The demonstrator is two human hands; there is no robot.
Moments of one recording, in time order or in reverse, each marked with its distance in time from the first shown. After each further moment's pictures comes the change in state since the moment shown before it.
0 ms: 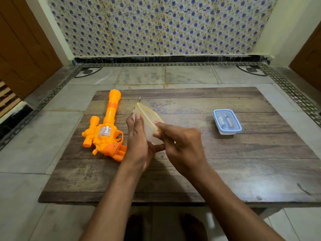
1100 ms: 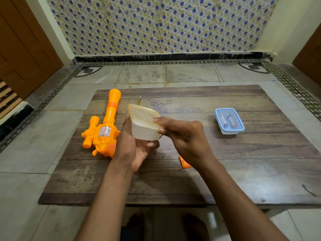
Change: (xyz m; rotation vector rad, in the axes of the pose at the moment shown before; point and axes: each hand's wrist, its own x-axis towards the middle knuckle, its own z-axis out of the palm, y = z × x) left_hand -0.004 0.028 -0.008 -0.106 -0.065 -0.235; right_hand 0.011 0.032 -0.005 0.228 -0.159 0.046
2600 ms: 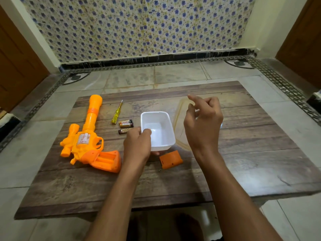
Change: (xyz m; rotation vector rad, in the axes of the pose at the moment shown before) left_hand 0.016 -0.052 0.048 0.830 0.343 0.154; right_hand 0.006 0.011 -0.063 -0.509 0.550 0.343
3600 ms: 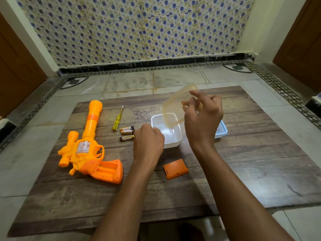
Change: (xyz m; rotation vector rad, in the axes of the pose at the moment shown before) left_hand 0.041 -0.001 0.026 0.591 0.147 0.257; right_hand 0.023 -0.006 0.032 0.154 0.134 0.114
